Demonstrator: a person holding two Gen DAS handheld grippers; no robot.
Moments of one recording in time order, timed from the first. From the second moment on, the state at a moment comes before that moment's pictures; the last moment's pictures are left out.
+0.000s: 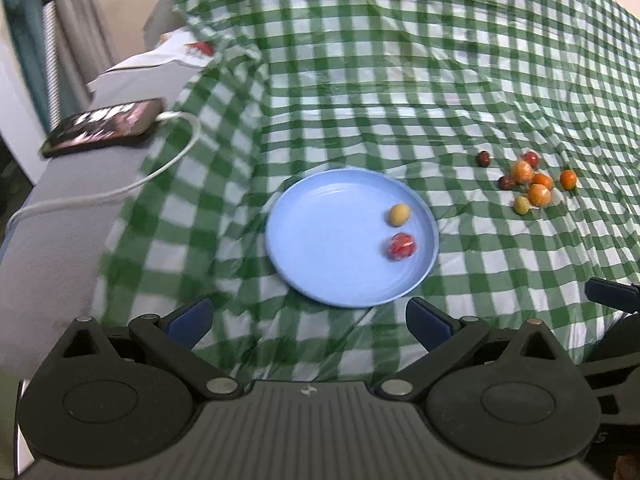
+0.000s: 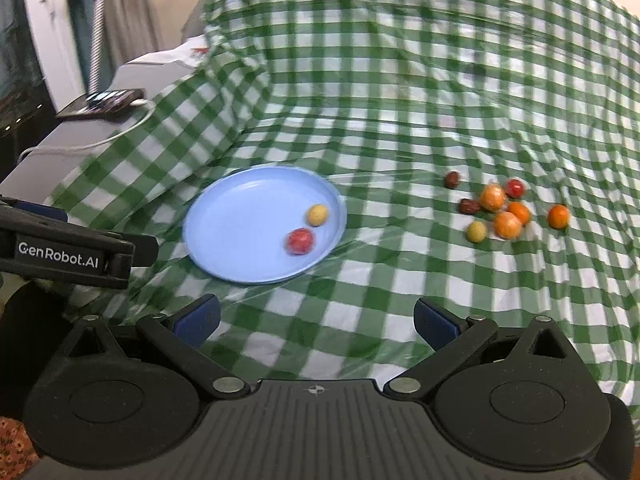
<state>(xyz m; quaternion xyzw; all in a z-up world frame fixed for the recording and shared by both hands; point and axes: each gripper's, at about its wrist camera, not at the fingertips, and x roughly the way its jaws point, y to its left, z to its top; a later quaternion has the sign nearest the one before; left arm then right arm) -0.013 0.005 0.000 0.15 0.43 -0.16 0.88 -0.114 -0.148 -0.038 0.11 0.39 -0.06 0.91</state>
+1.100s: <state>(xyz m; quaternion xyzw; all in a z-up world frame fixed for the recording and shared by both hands) 0.128 -0.275 -0.068 0.22 0.44 -0.31 0.81 0.006 -0.360 -0.185 0.15 0.35 -0.25 0.89</state>
